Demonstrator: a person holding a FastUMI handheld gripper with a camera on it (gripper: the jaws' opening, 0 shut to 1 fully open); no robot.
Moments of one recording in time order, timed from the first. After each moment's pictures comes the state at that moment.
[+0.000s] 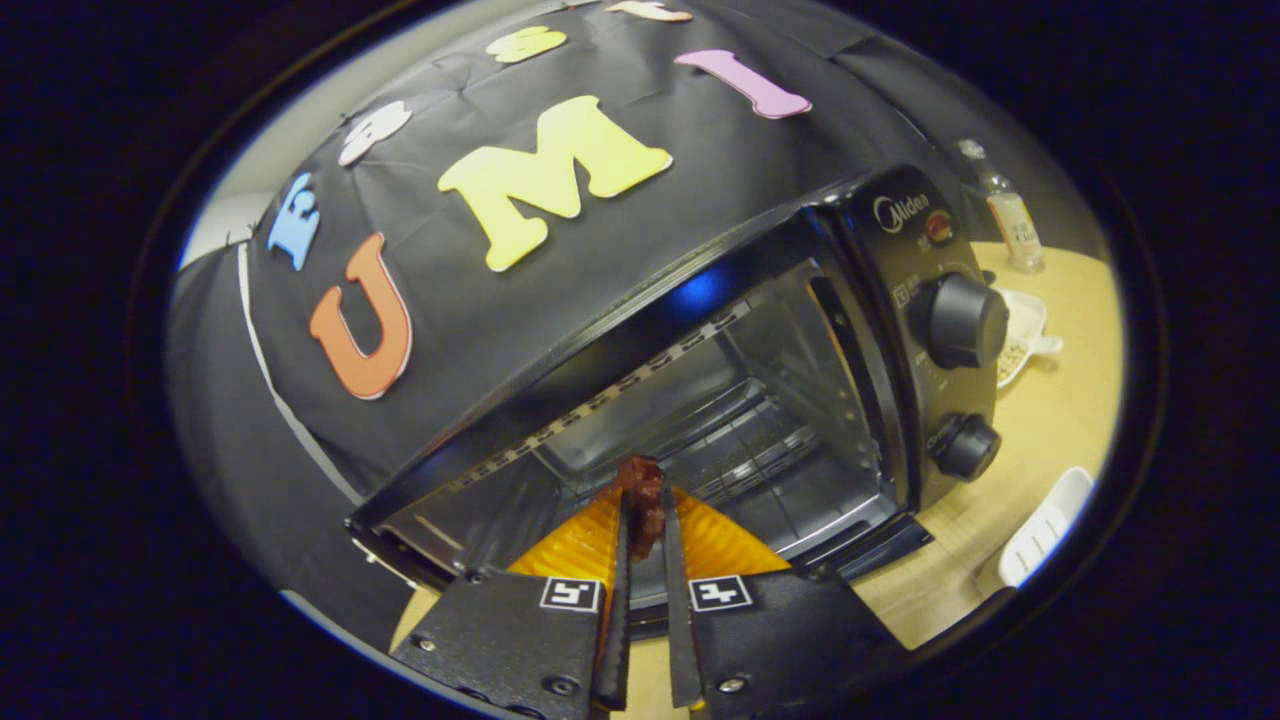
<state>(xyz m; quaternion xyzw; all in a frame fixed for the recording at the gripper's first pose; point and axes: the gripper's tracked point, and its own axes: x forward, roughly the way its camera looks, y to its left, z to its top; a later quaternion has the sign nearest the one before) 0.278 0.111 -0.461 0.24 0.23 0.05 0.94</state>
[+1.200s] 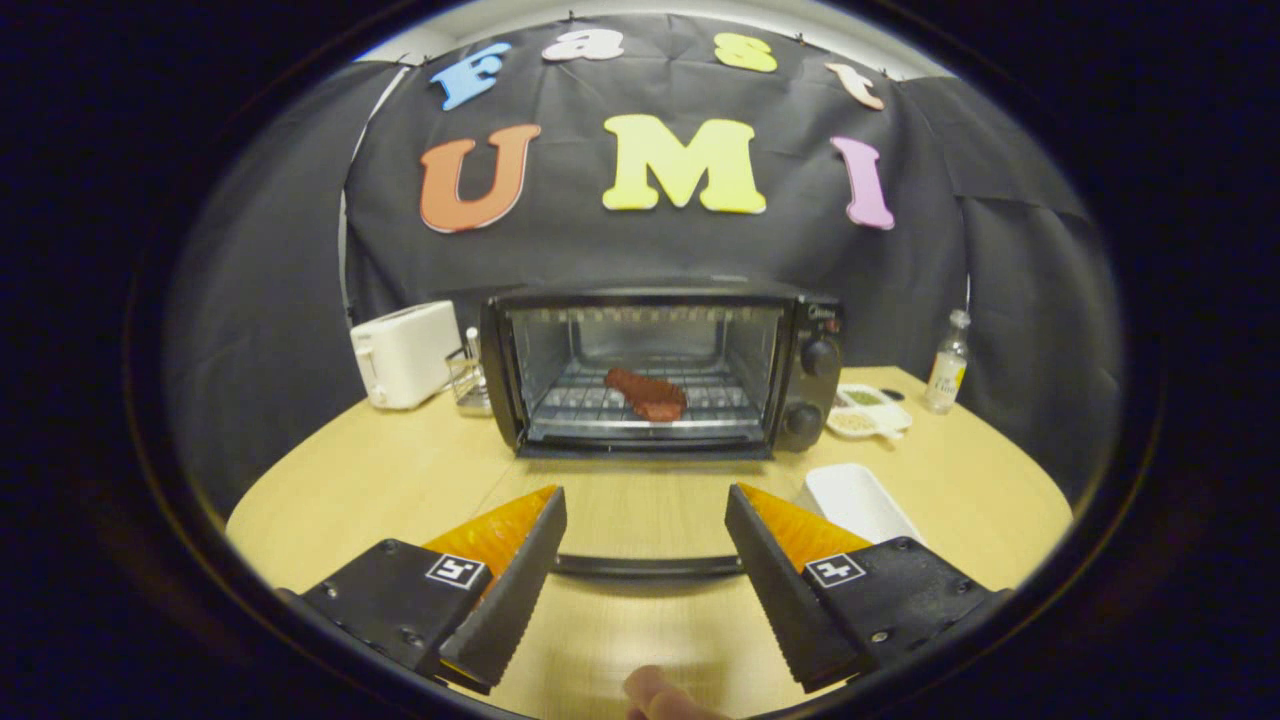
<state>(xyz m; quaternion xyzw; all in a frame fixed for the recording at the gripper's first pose) 0.055 0.107 -0.459 -0.02 0.29 0.06 0.96</state>
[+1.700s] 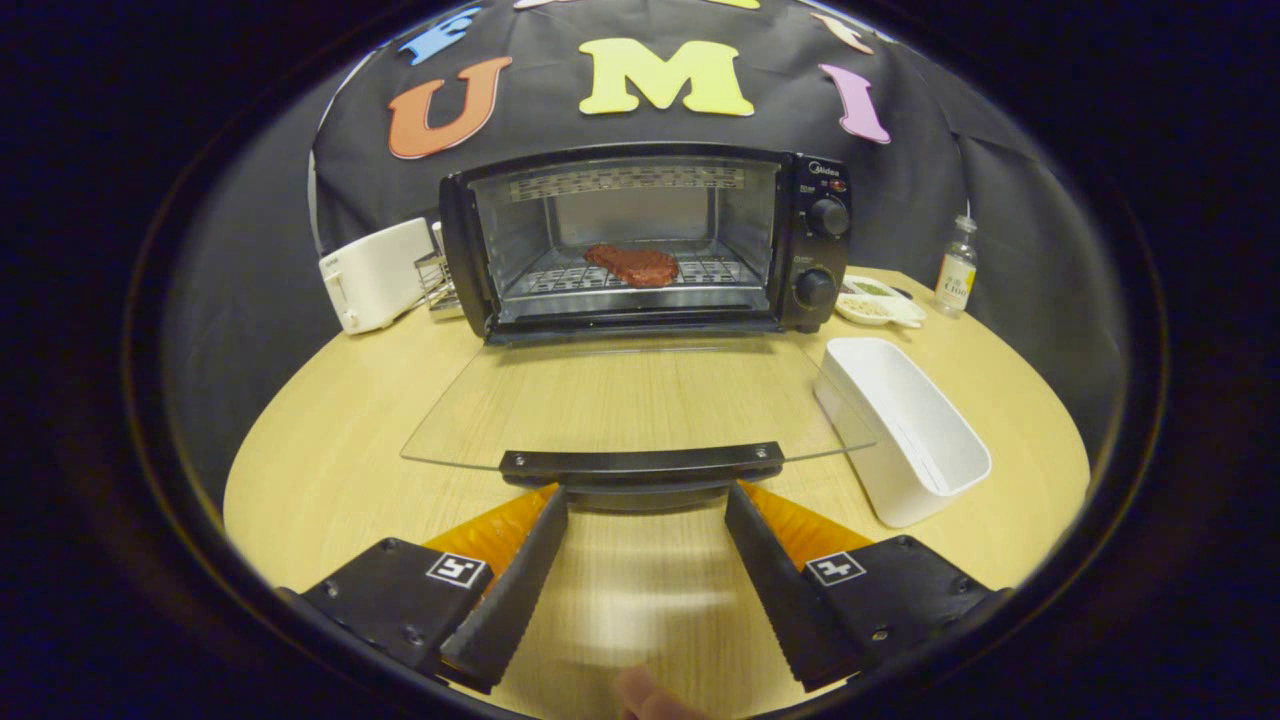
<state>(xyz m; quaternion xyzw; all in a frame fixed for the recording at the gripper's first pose) 0.038 0.102 -0.521 -0.01 0.39 0.04 0.92</state>
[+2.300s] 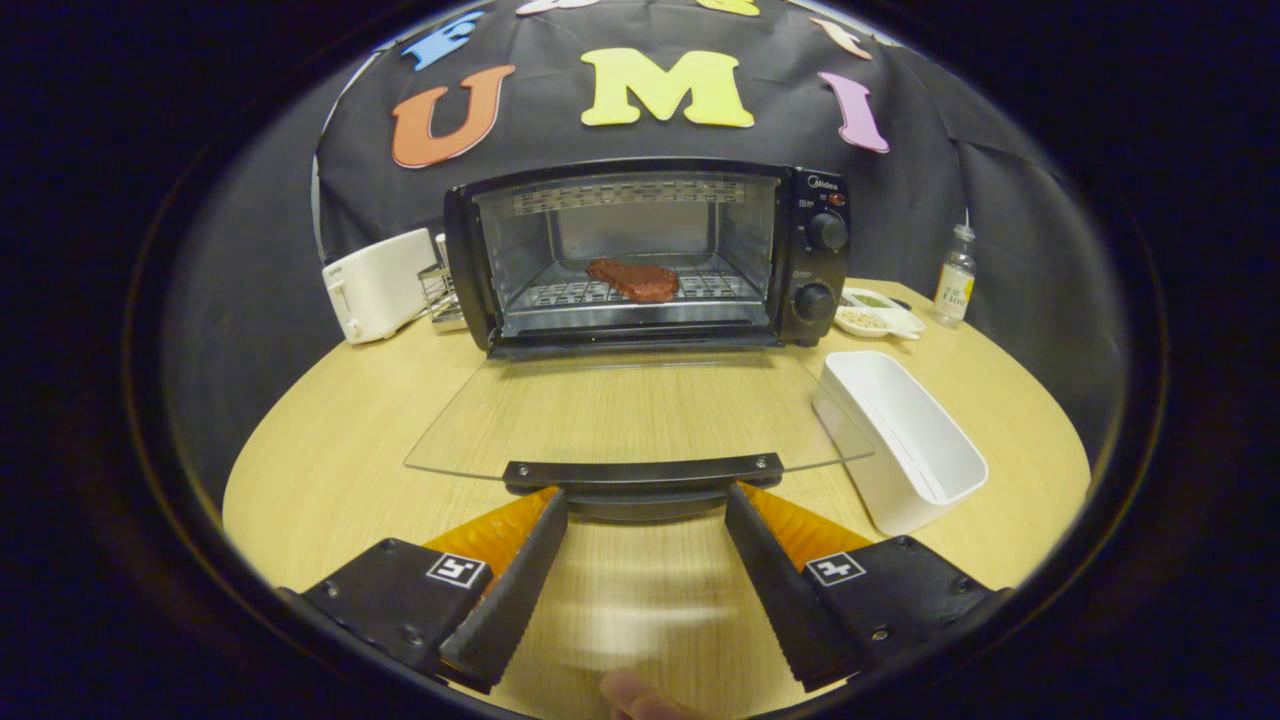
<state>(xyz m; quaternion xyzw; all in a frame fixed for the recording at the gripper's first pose) 0.040 0.103 -0.510 0.00 0.36 0.04 0.93</state>
